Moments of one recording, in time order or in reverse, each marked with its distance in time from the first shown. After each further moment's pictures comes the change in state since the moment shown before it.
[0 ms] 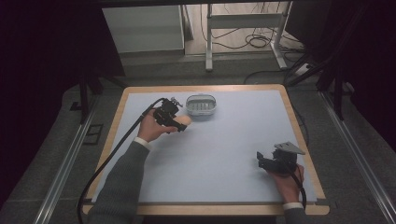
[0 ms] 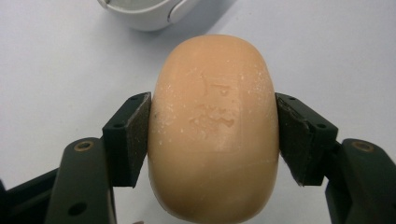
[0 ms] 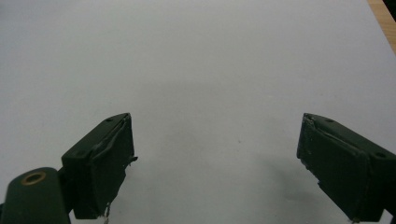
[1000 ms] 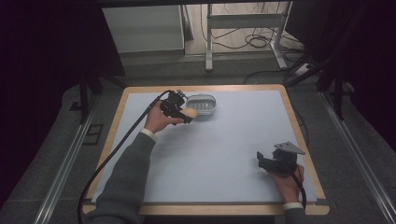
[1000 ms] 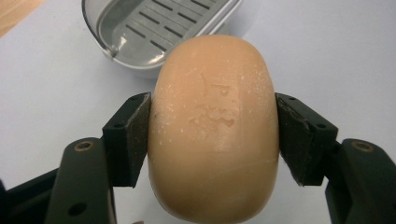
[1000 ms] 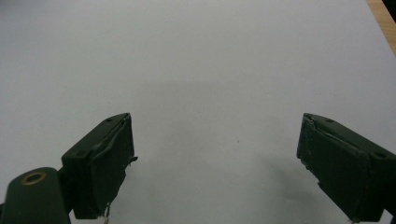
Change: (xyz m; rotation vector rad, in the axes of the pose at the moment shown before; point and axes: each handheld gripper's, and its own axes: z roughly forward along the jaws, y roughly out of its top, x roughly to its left) left arm 0.014 0.033 0.015 -0.016 -0.030 0.021; right arm 0.000 0.000 0.000 0.002 -0.002 0.003
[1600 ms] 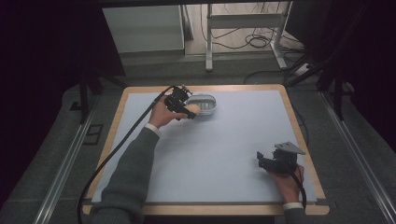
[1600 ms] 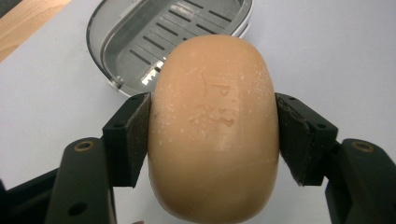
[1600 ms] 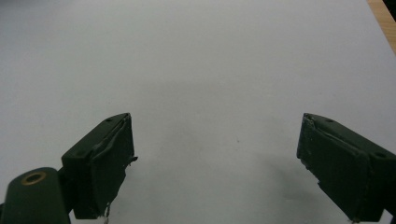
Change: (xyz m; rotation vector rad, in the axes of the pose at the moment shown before) left arm 0.007 0.019 0.008 0.003 -0.004 0.015; right arm 0.000 0.000 0.000 -0.001 0.001 0.003
